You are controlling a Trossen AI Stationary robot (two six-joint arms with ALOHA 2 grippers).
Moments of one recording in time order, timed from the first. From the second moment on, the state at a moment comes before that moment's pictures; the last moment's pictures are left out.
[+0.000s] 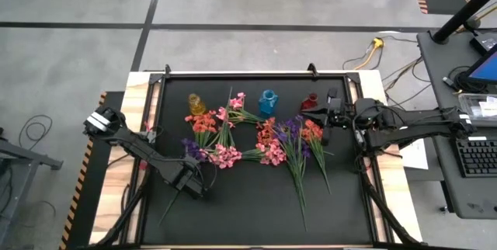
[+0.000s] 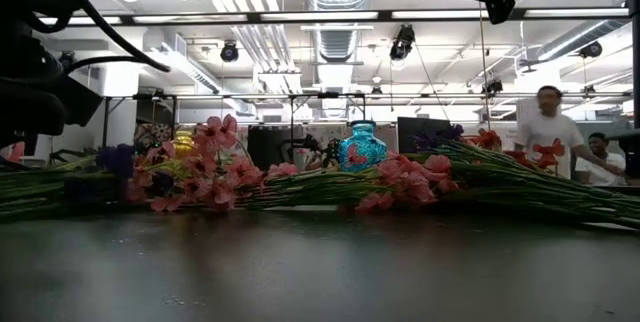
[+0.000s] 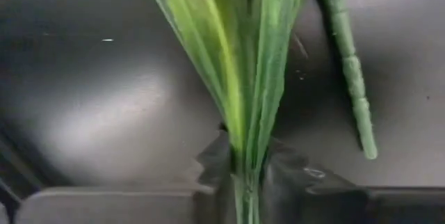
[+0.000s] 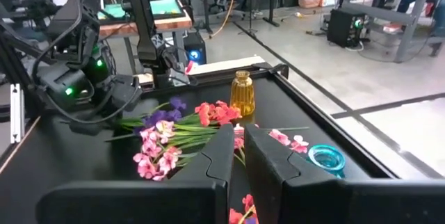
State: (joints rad) left arm -0.58 1.60 0.82 -0.90 0.08 -1.65; right arm -0.02 0.72 0.62 -0.06 0.21 0.10
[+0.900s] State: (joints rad) left arm -0.58 1.19 1.11 -0.96 -0.35 -1.20; right arm -0.02 0.72 0.62 -0.07 0.20 0.11
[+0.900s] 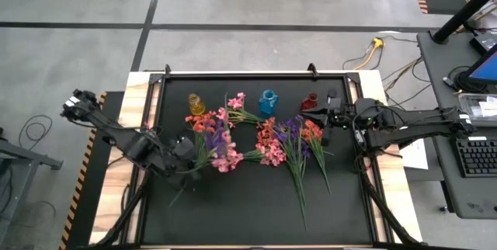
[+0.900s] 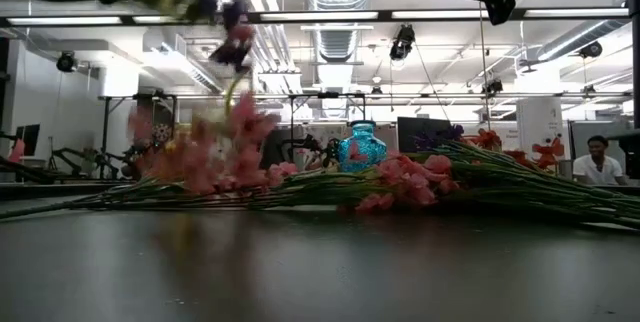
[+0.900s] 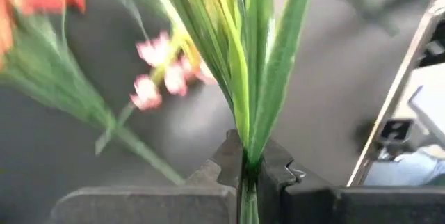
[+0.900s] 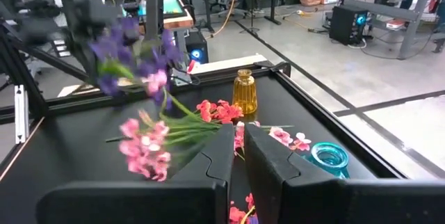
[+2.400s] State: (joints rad) left arm 0.37 0.89 0.76 0.02 -0.13 0.17; right arm -0.02 0.77 0.62 -0.14 0.20 0.16
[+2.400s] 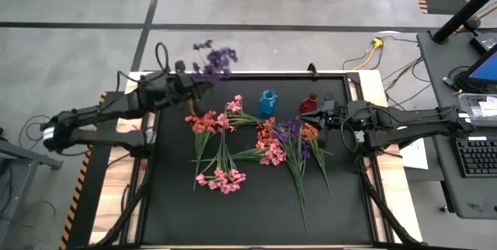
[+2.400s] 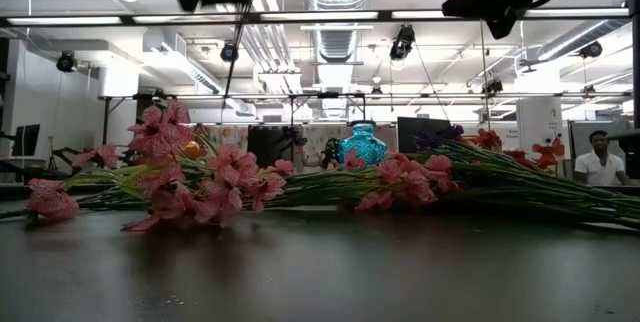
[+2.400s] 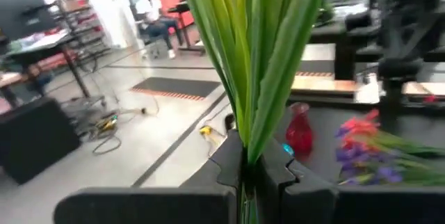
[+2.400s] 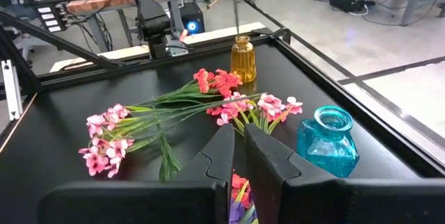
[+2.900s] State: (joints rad) left arm 0.51 0.75 0.55 0.18 0.09 0.10; right arm -0.02 0.87 0.62 -0.14 0.21 0.15
